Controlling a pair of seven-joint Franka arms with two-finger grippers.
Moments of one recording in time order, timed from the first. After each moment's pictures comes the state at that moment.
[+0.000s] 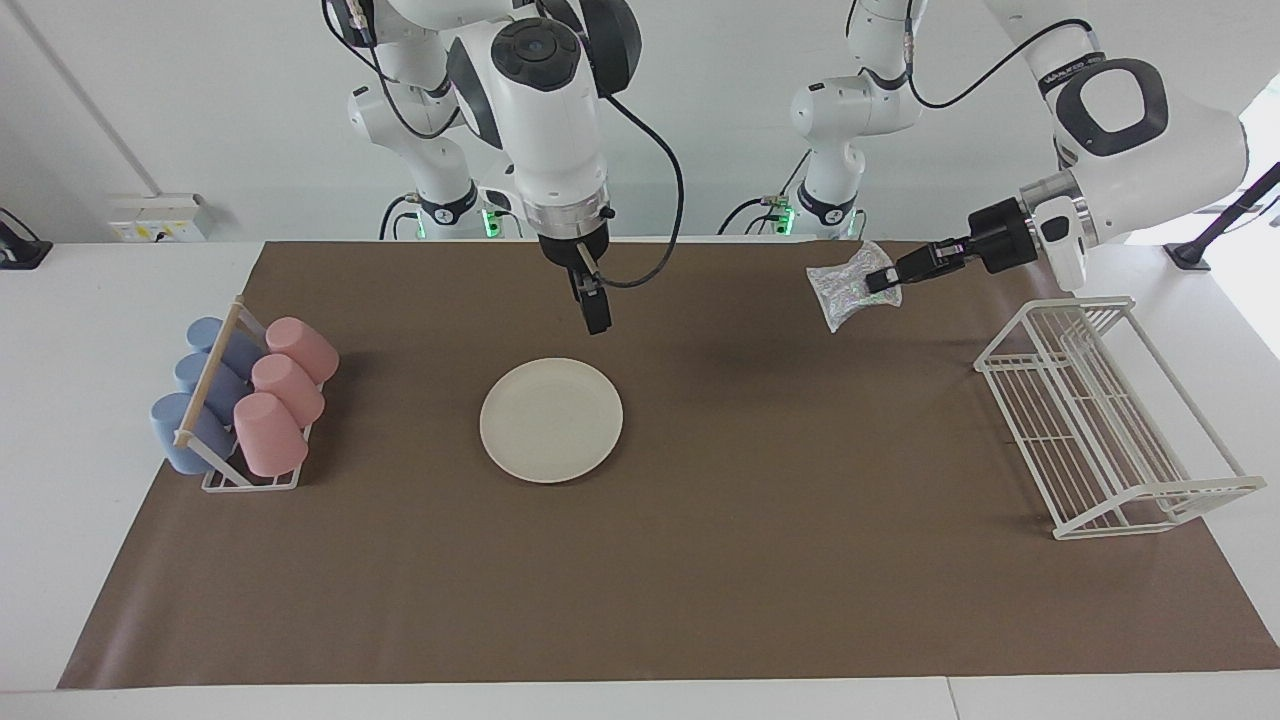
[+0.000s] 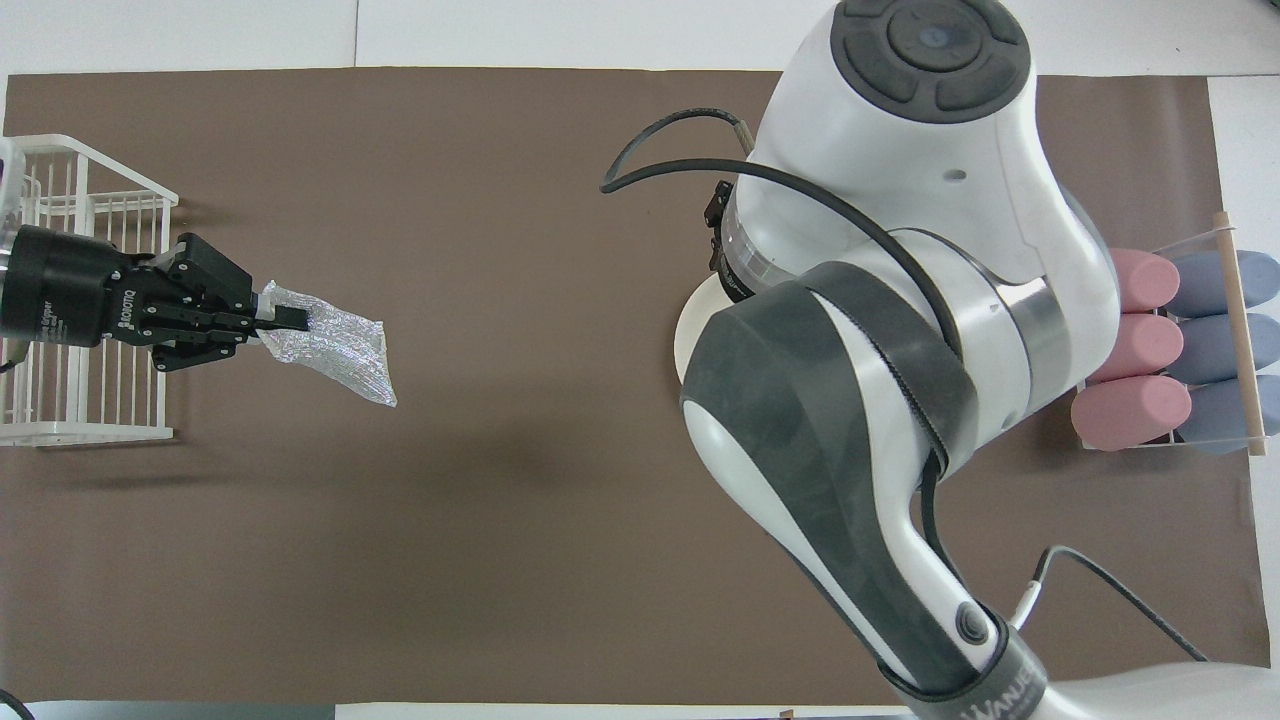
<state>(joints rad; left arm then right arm) 0.08 -0.03 -0.02 -1.87 -0.96 1.56 -0.22 0.43 0.33 0.06 -1.24 0.08 1.52 1.79</state>
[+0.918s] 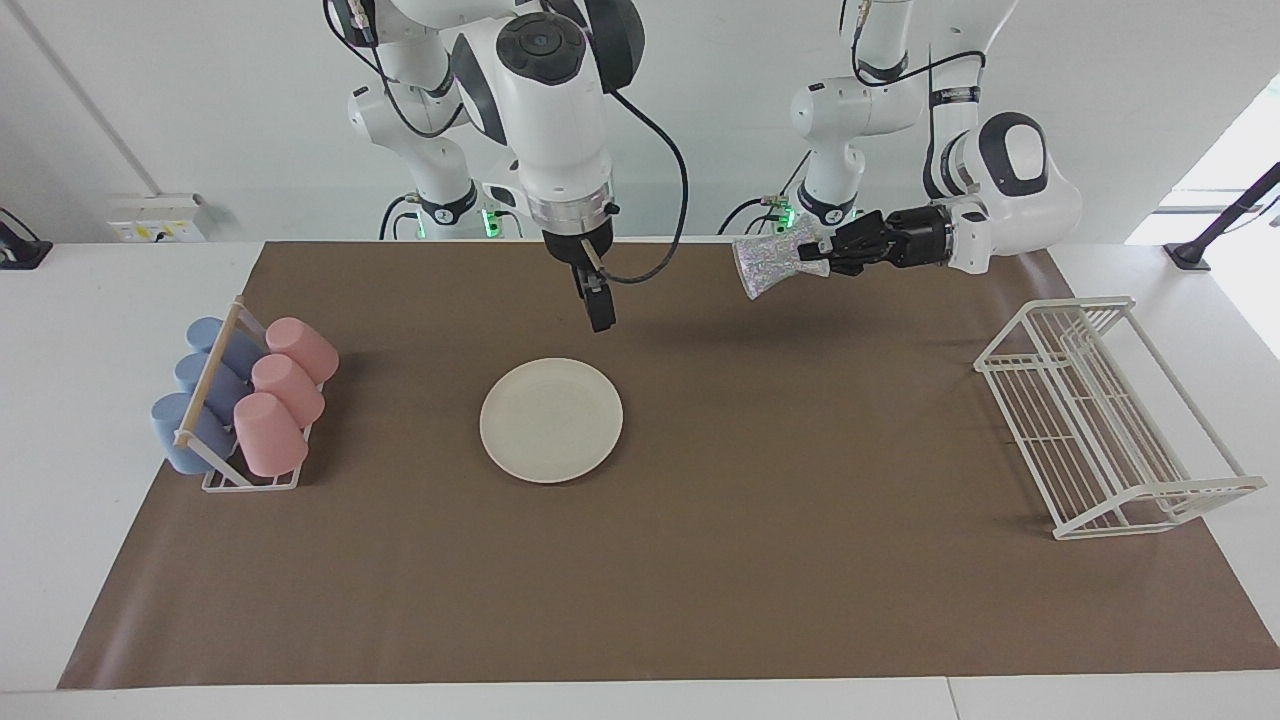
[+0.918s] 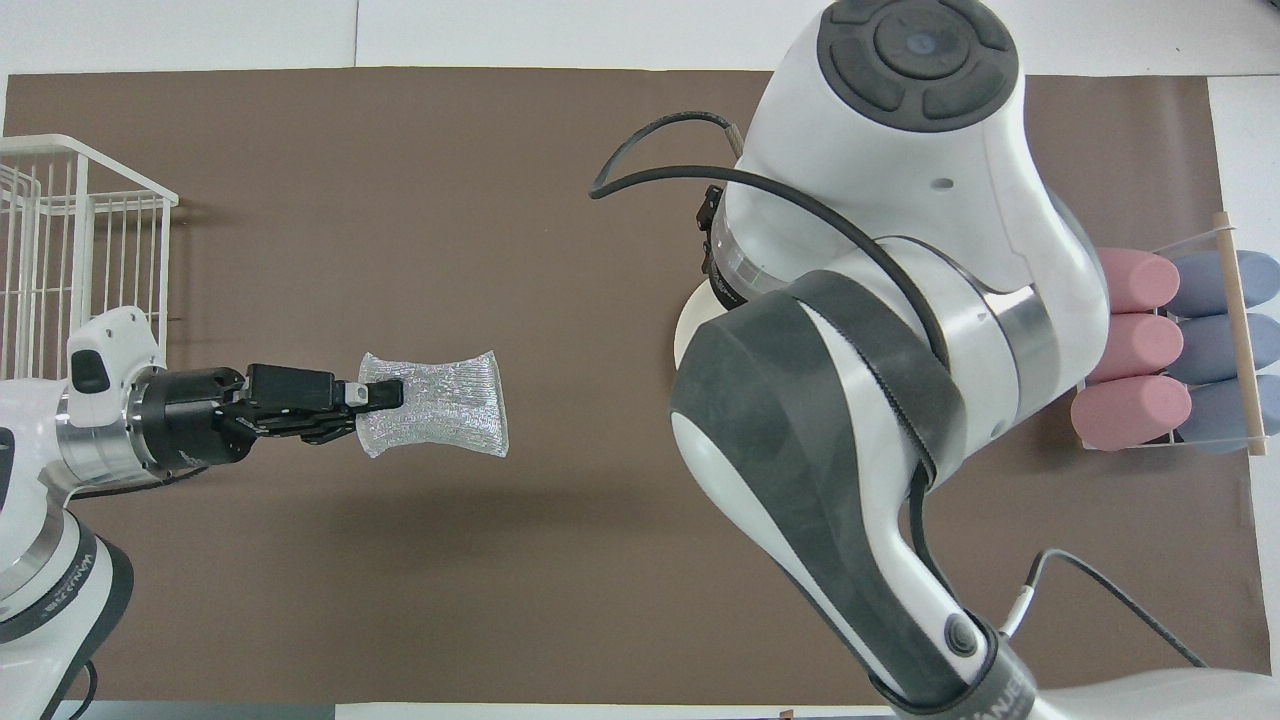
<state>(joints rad) 0.06 -0.20 -0.04 -2.39 -1.52 1.61 0.41 0.45 0.33 0.06 -1.24 0.08 1.53 1.81</state>
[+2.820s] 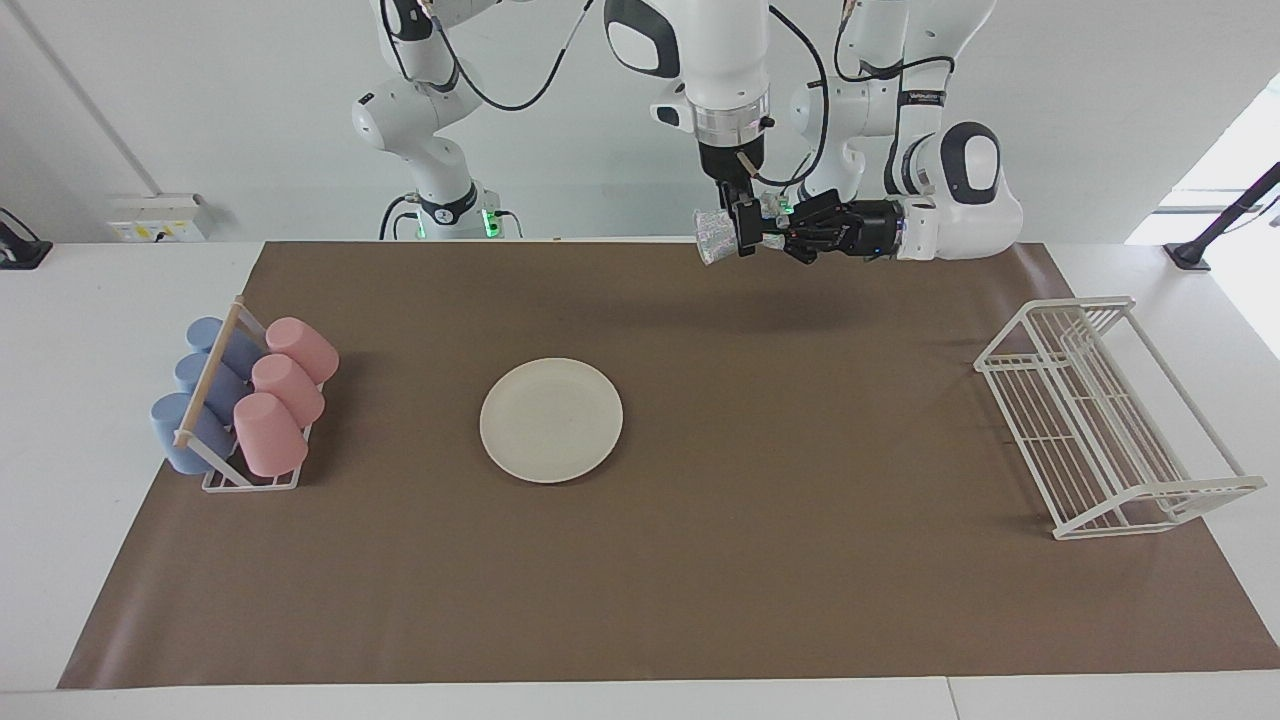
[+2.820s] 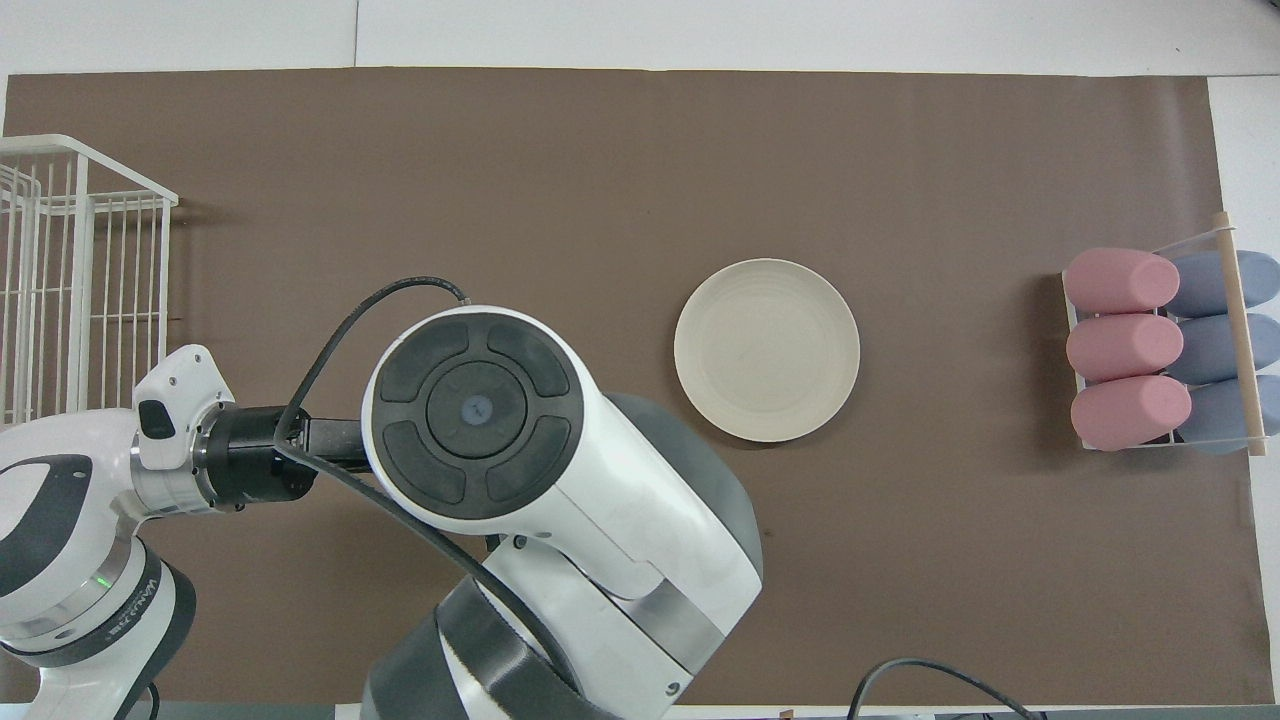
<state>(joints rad) -0.03 -0.23 -0.04 -2.47 -1.63 1.57 0.54 0.73 0.33 0.07 -1.29 0.13 1.73 2.23</state>
